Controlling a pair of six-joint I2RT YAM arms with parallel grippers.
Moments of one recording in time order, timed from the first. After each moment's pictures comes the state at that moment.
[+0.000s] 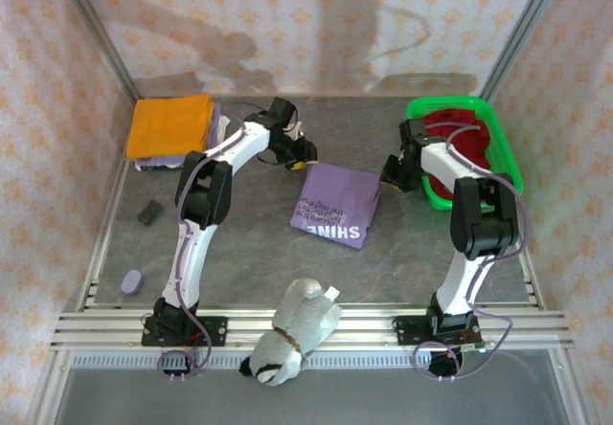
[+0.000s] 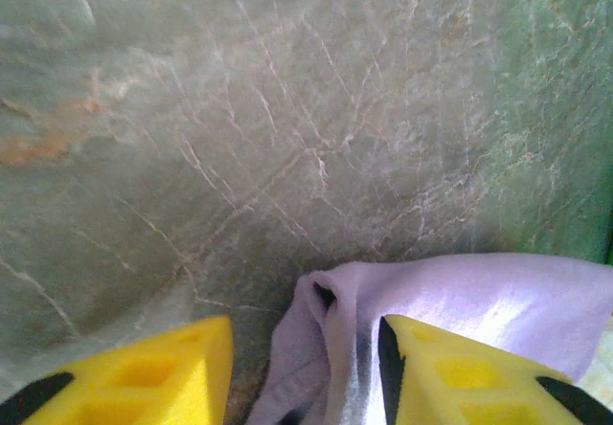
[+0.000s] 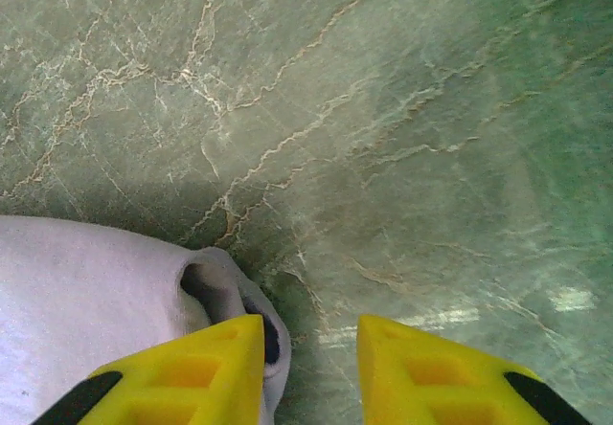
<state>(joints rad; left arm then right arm) -0.33 2.38 2.00 -0.77 0.50 -0.54 0.13 1.83 1.29 -0.72 -0.18 0.53</state>
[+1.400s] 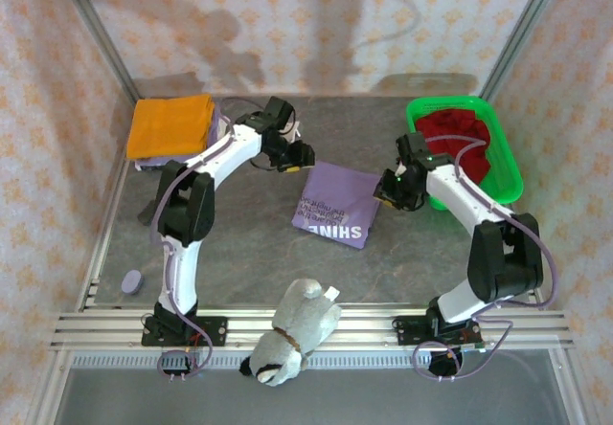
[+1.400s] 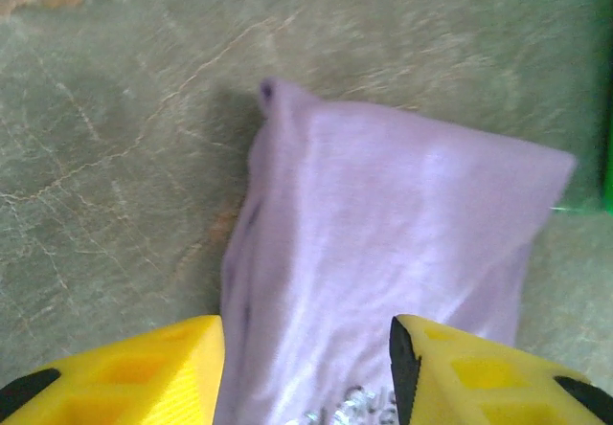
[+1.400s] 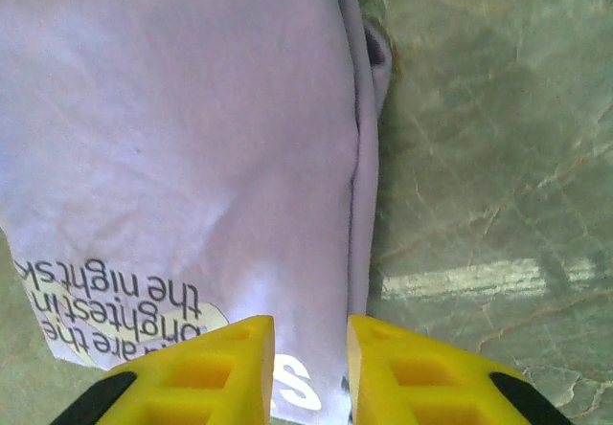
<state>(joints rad) -0.38 2.09 1.77 -0.79 0.41 -0.48 0.22 1.53 1.06 -0.78 -0.28 0.66</state>
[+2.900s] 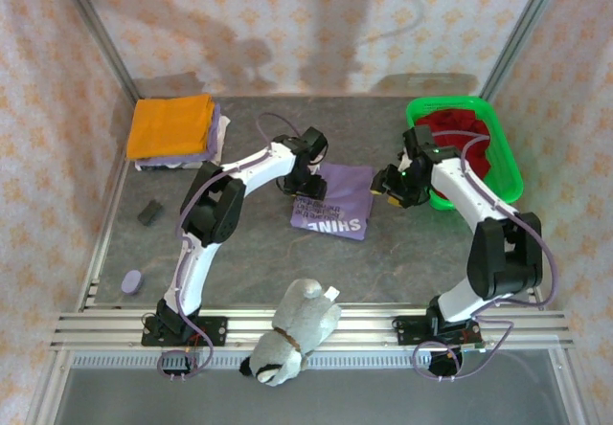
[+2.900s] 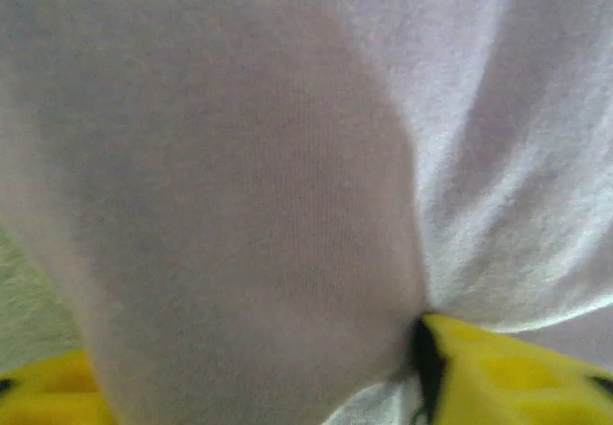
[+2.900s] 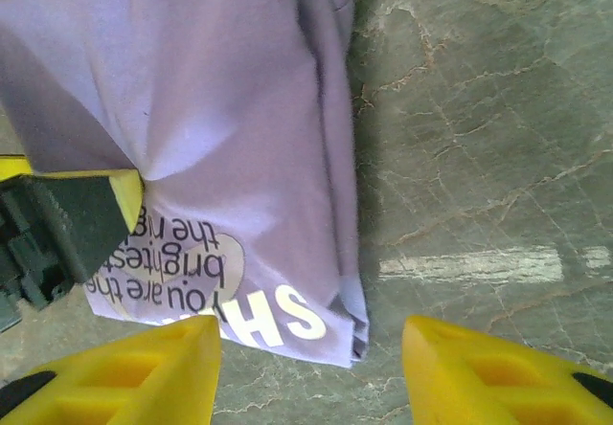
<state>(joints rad) -0.56 2.25 1.78 -0.92 0.10 -0.35 0.17 1.54 1.16 -0.87 -0.36 0.58</state>
